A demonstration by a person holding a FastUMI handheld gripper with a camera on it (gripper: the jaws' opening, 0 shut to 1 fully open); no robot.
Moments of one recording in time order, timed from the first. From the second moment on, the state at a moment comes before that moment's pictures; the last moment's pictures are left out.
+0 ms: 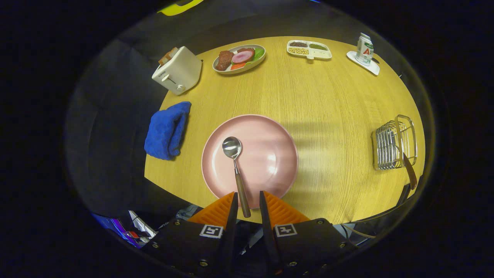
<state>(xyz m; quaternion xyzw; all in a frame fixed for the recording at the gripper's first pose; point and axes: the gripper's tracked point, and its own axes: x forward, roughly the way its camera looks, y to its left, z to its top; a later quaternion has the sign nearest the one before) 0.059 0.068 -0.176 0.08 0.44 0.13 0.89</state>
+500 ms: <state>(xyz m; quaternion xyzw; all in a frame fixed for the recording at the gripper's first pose) 0.074 0.089 -0.211 0.04 0.47 0.13 0.88</state>
